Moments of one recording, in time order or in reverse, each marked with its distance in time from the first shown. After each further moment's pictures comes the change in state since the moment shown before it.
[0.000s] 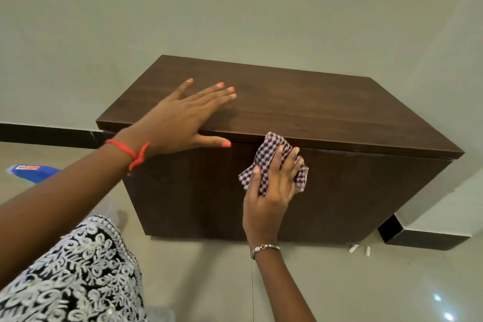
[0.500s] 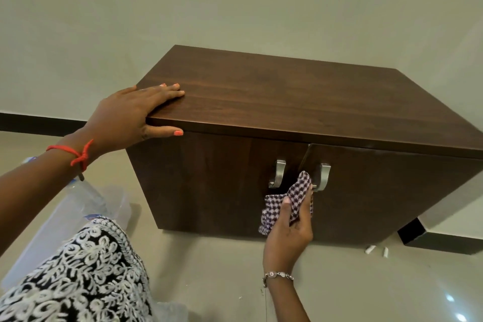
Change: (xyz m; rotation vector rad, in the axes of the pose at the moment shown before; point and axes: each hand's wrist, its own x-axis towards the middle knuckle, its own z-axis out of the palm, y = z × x) left_hand -0.060 -0.066 0.013 -0.128 0.021 -0.321; right_hand -0.041 0.008 -0.014 0.500 0.080 0.662
